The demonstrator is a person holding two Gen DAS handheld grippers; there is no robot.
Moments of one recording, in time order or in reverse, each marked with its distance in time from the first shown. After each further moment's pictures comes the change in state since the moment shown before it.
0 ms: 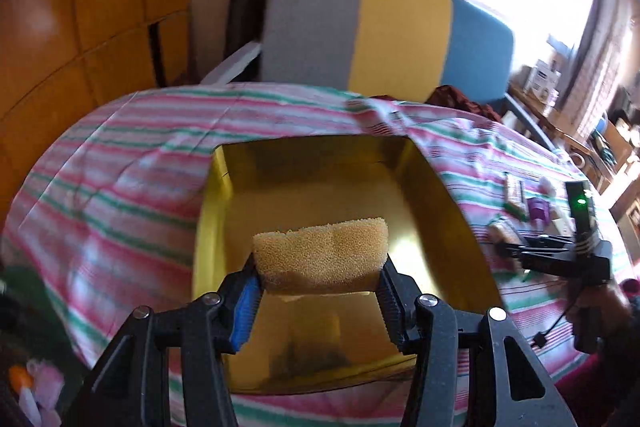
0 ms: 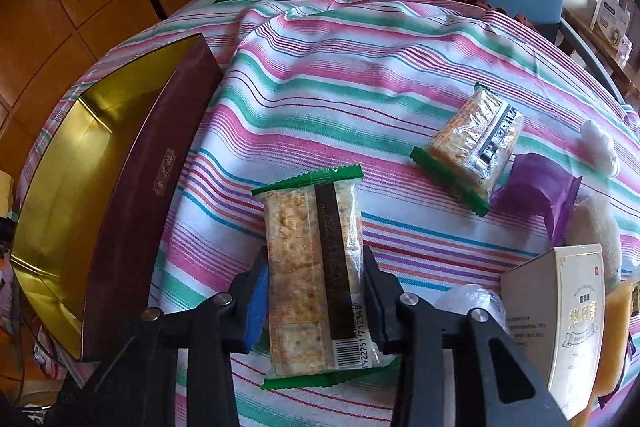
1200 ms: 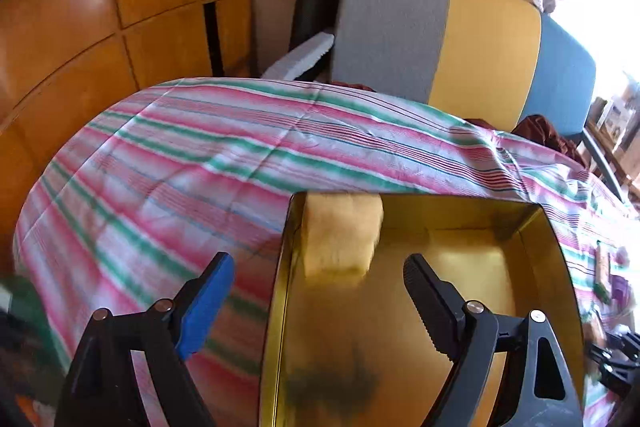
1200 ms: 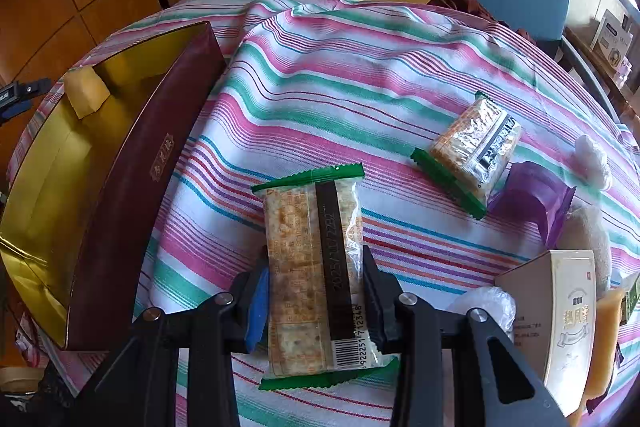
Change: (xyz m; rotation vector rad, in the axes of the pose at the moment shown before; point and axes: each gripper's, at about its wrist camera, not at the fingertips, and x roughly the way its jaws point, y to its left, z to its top) left arm 0.092 0.058 0.069 -0.120 -0.002 0.173; right arm 0.003 0.009 0.001 -0.049 -0.008 -0.045
